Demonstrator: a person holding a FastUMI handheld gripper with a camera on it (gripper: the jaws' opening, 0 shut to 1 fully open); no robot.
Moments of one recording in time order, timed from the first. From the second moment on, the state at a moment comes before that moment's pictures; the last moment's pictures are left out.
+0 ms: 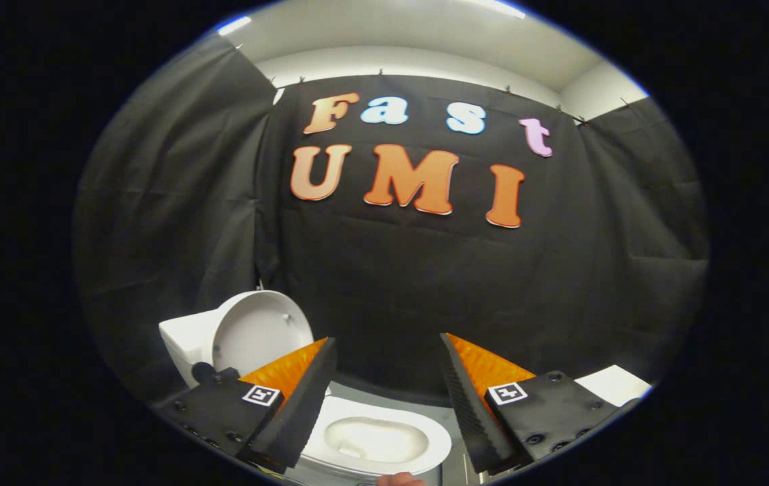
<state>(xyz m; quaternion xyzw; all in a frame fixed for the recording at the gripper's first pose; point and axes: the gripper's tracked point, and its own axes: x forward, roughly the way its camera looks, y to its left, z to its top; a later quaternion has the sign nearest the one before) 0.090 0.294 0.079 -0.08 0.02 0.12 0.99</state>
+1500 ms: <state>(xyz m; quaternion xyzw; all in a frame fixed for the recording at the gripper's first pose) 0.052 0.024 -0.023 0.00 0.00 -0.03 1.00</state>
